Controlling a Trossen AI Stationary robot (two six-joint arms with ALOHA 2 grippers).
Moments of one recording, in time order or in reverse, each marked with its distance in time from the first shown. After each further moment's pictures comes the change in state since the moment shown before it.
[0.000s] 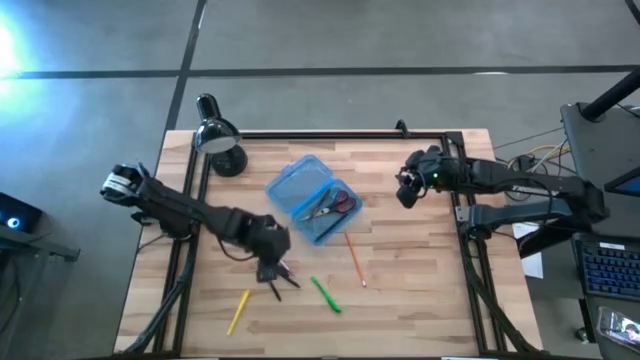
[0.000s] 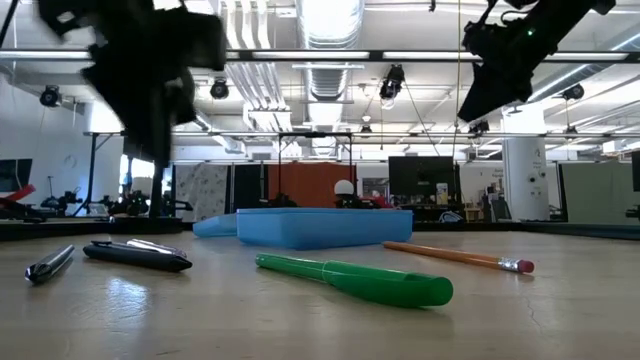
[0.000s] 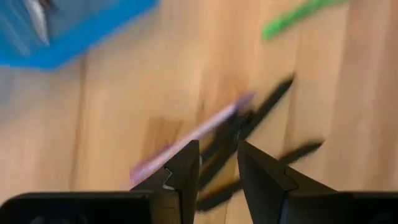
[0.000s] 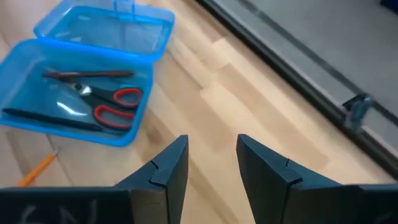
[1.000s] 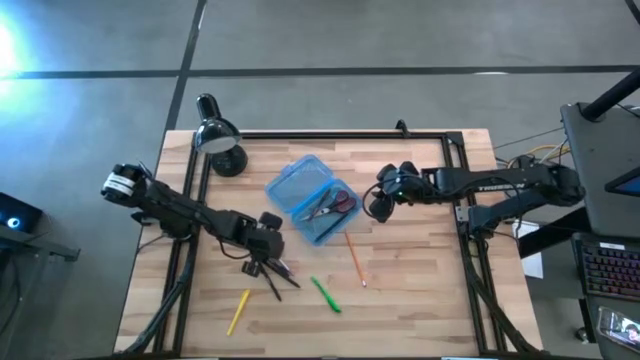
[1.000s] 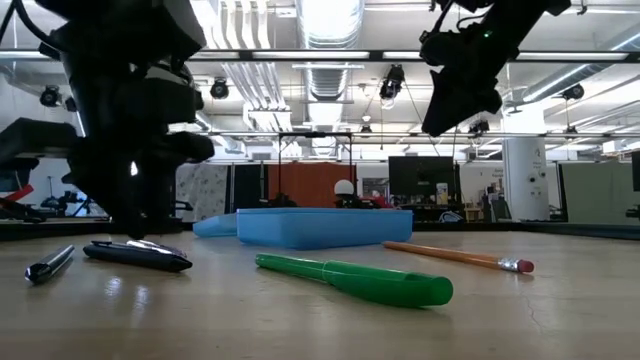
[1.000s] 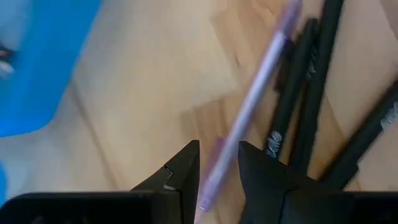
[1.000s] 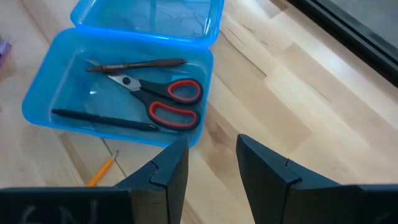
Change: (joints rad) left arm 0.047 0.006 -0.276 0.296 -0.053 0.625; right arm 0.160 0.325 0.127 0.056 0.009 0.223
